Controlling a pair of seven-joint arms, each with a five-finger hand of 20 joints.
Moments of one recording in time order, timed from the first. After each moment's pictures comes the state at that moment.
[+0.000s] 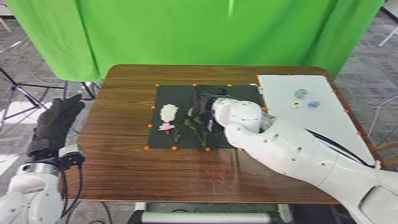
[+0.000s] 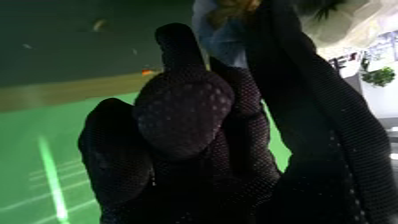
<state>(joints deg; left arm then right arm) 120.8 -53.9 -101.0 -111.8 48.9 14.9 11.3 -45.3 -64.3 24.0 -83.3 -114.8 -9.0 23.5</state>
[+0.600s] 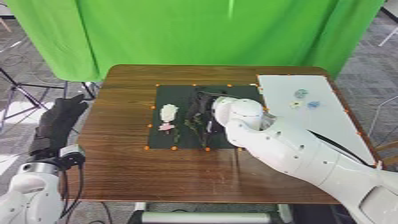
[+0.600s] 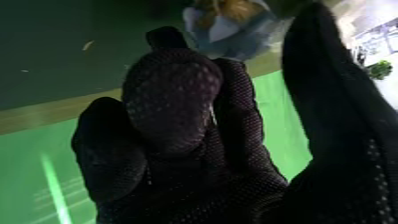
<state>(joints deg) 120.7 -53.9 -101.1 -111.8 48.9 13.3 10.9 -45.4 -64.3 25.4 -84.8 -110.4 -11.7 24.6</state>
